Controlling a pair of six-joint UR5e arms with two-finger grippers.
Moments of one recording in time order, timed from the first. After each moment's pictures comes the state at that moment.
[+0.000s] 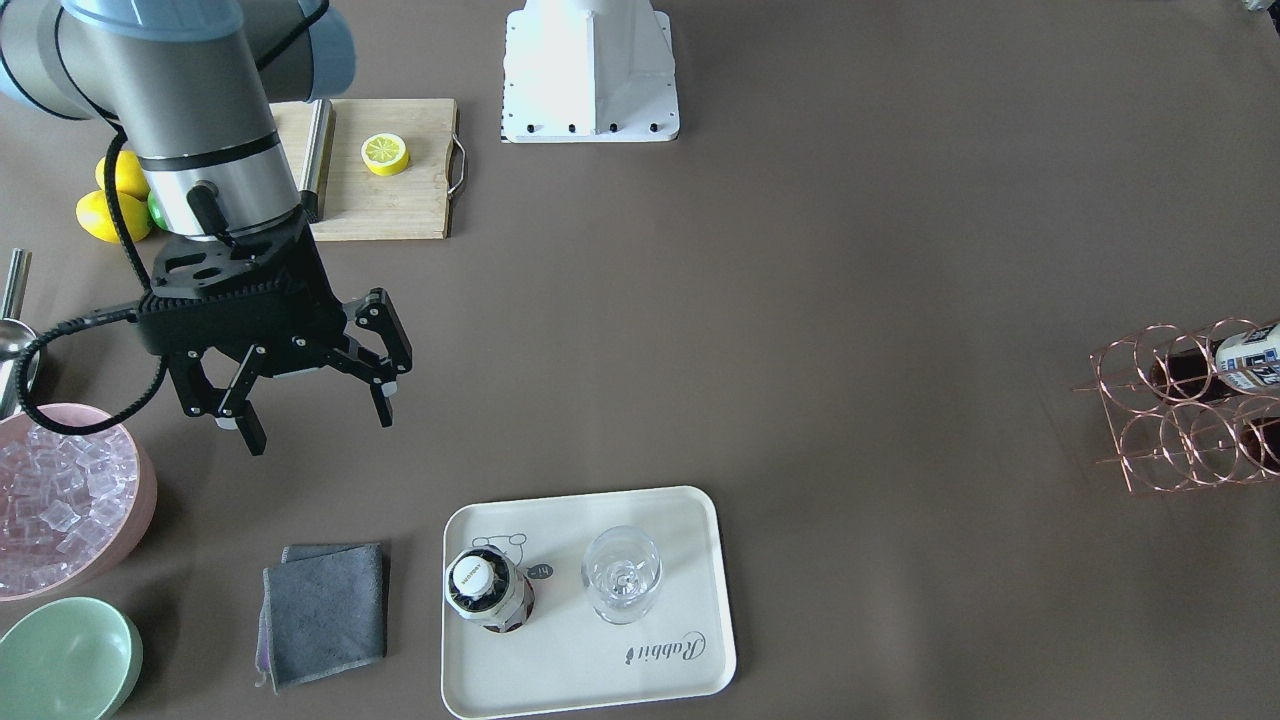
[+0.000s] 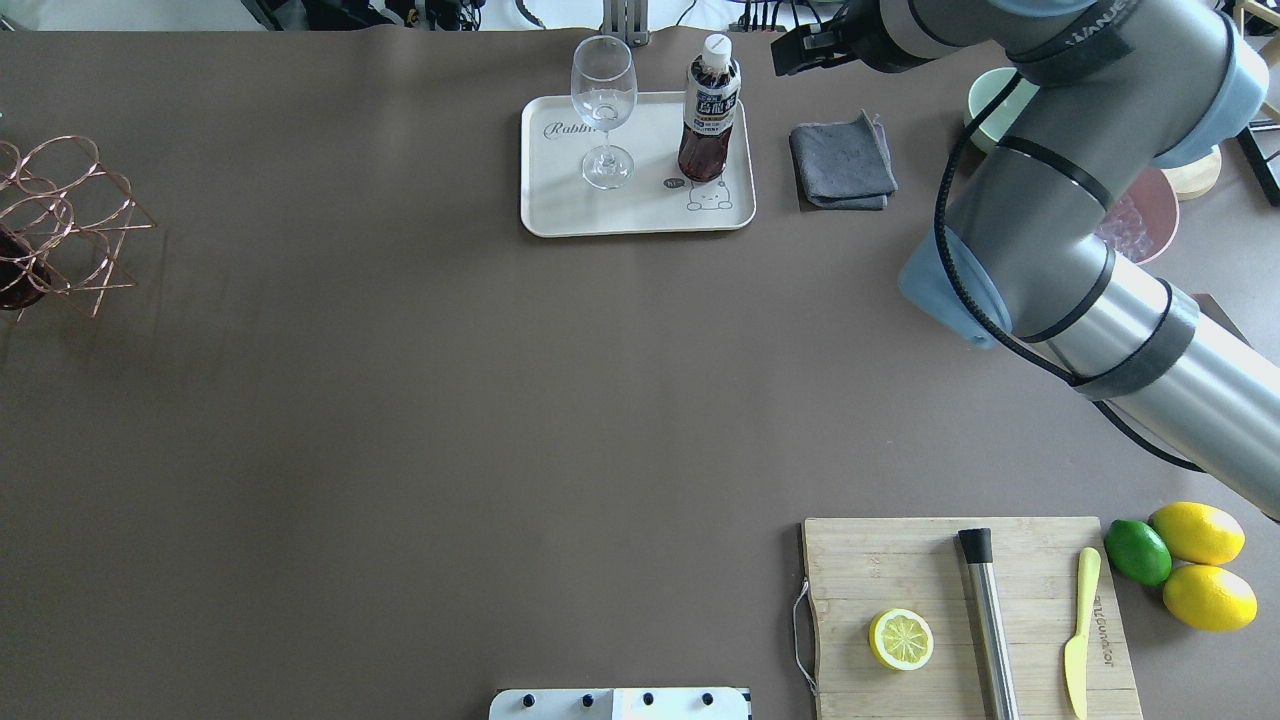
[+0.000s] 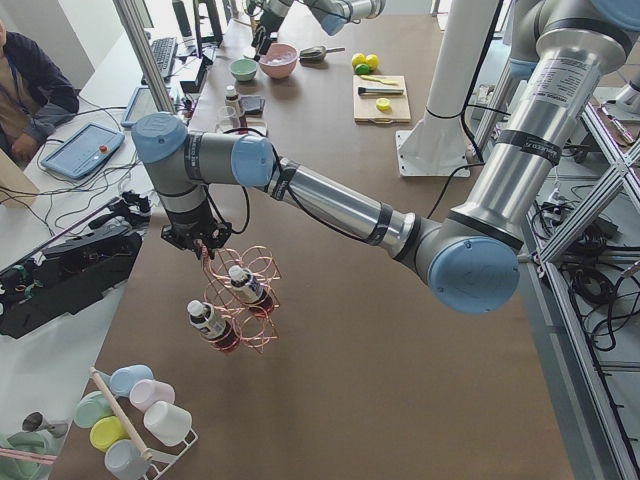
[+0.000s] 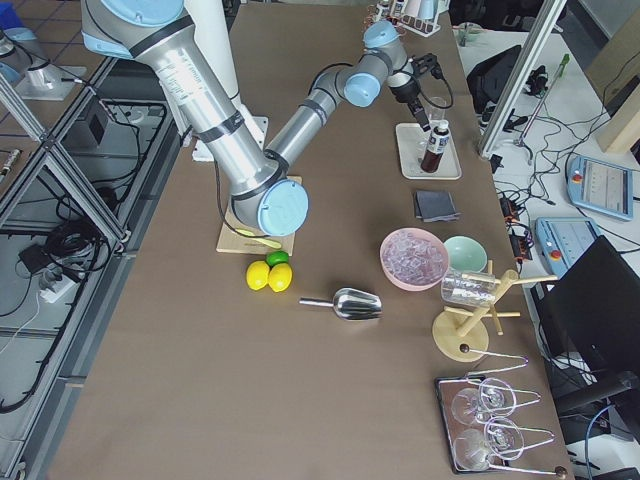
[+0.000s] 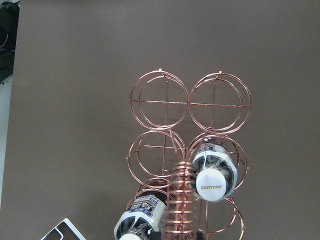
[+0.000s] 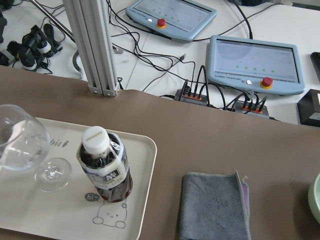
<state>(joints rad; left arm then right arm) -1.61 -1.99 -1.55 -1.22 -2.36 1.45 0.90 -0.93 1.78 -1.45 1.73 0.77</state>
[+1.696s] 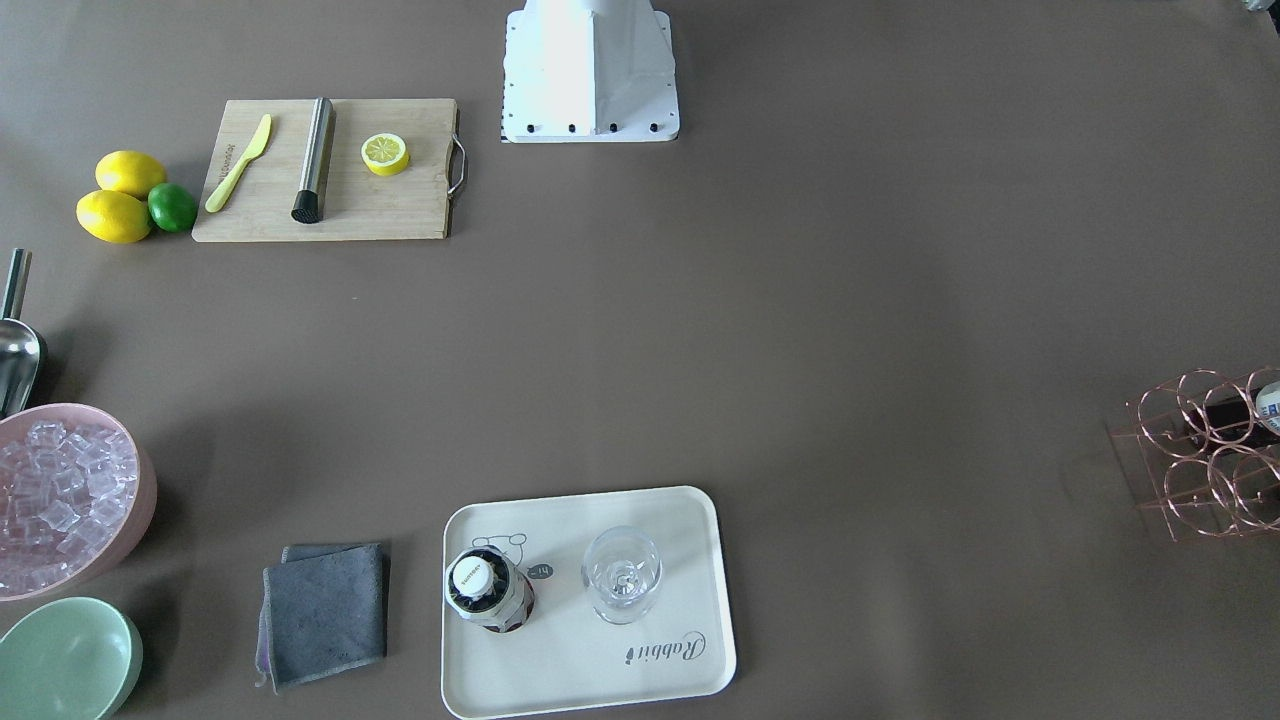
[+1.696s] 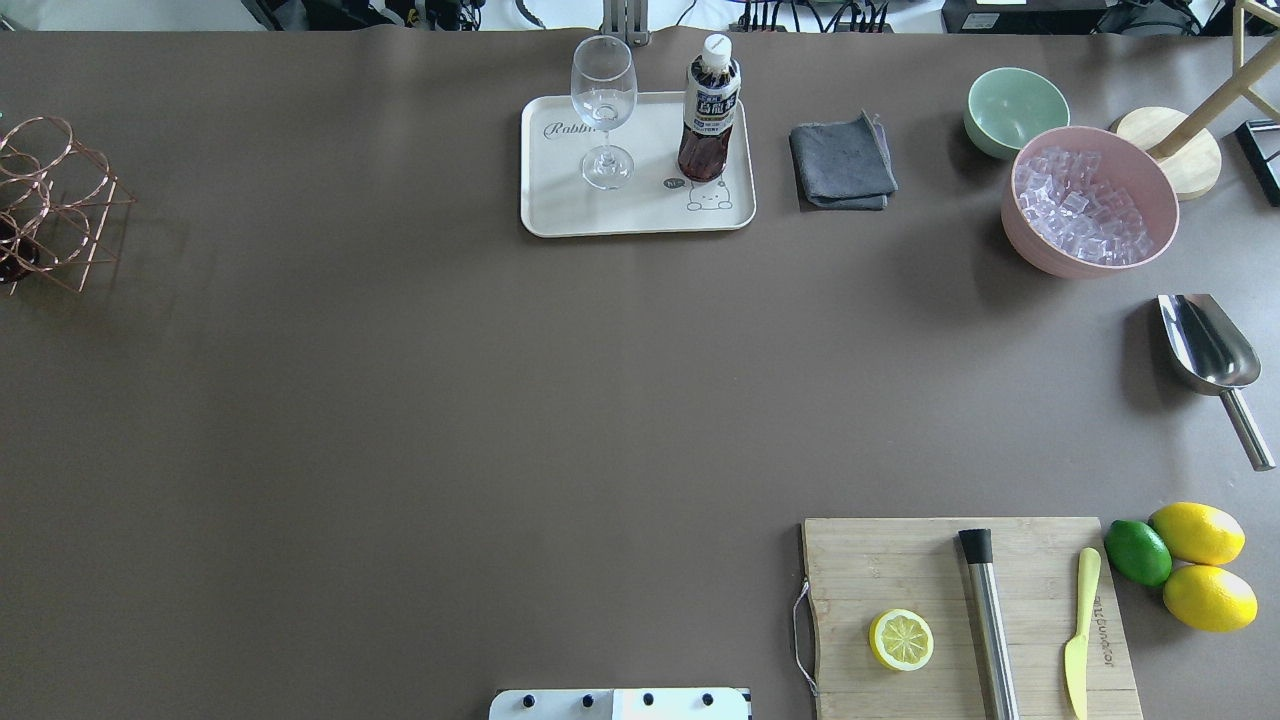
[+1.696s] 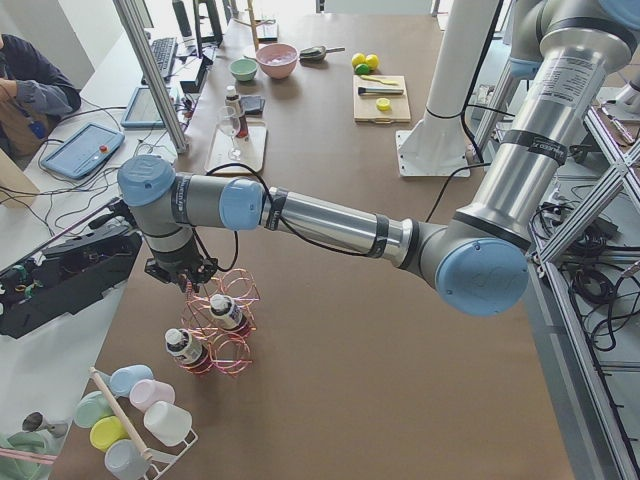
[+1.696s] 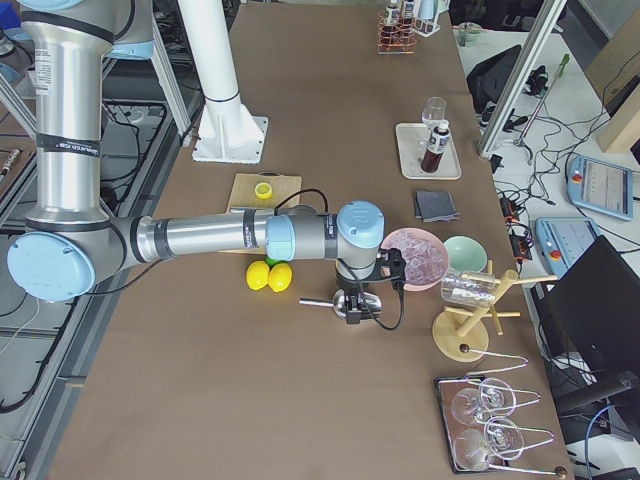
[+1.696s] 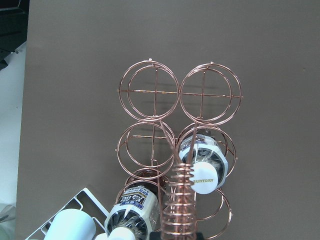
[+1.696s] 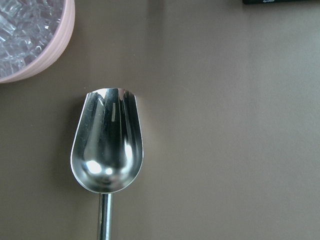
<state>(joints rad) -1.64 -1.98 -1.41 -1.40 -2.34 1.47 1.55 -1.68 1.76 -1.64 2.37 -0.02</state>
